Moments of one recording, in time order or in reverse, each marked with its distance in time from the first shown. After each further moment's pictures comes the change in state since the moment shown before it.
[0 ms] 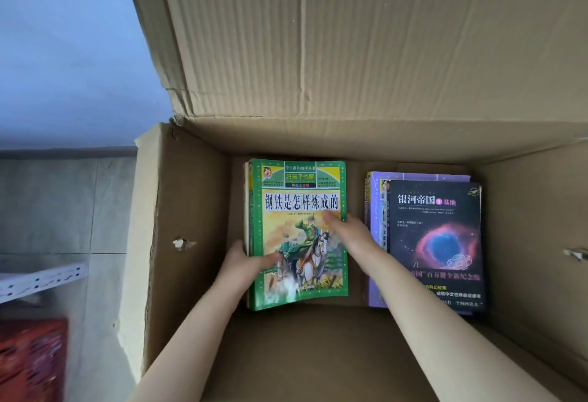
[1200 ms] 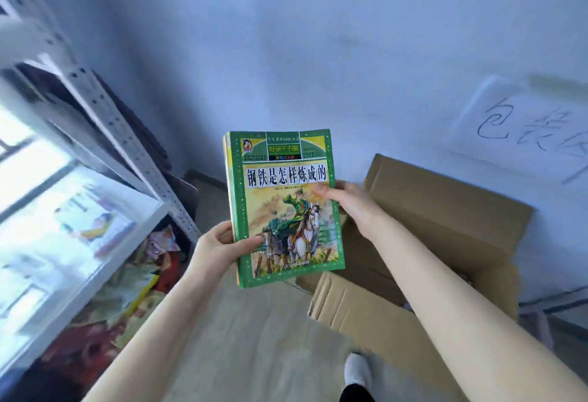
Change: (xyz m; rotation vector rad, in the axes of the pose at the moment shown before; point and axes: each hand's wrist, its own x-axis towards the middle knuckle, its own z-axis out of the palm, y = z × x) left_hand -0.456 -0.175 -0.271 -0.592 0.260 0.701; right_hand -0.515 -0.163 0.149 -0.240 -0.270 -0.800
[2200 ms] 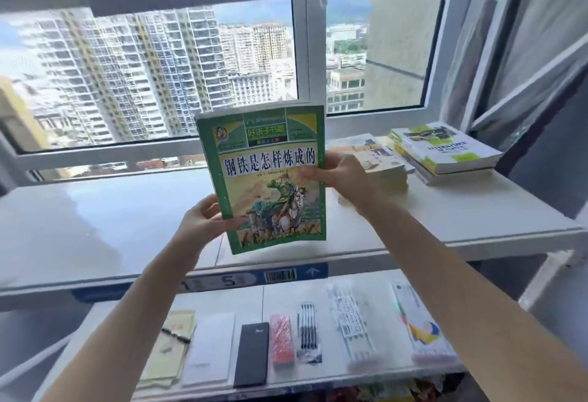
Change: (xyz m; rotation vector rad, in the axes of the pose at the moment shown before) left_hand -0.345 0.119 -0.593 -0.225 1.002 0.330; right_hand -0.116 -0.422 0.659 -0.053 -0.979 -0.786
